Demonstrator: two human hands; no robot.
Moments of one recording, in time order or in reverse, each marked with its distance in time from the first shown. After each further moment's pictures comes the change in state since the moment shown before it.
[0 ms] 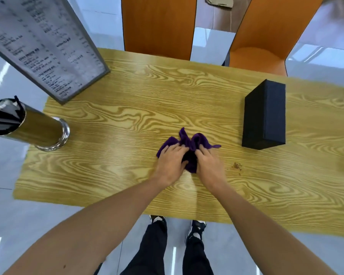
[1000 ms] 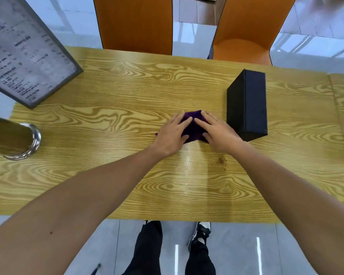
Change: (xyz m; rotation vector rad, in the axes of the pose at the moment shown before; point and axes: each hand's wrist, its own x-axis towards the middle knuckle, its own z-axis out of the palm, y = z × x) left_hand 0.088 0.045 -0.017 0.065 -0.095 0.107; right_hand 0.072 0.106 -0.063 -0.038 -0.274 -0.108
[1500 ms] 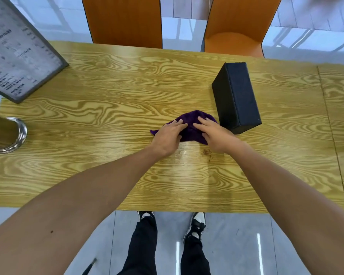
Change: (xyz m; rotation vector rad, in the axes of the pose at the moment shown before) left_hand -0.006 0.037 0.034 -0.053 -0.037 0.002; right_hand -0.039 0.037 0.014 0.181 -0.085 0.015
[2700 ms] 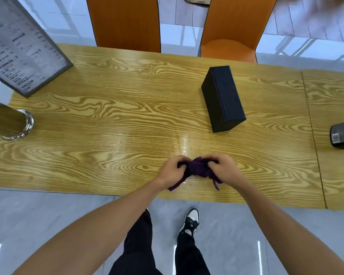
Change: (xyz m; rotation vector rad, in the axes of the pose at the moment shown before) left_hand -0.093 0.082 0.064 -0.700 -0.042 -0.300; right_hand -0.127 0.017 0.049 0.571 0.167 0.200
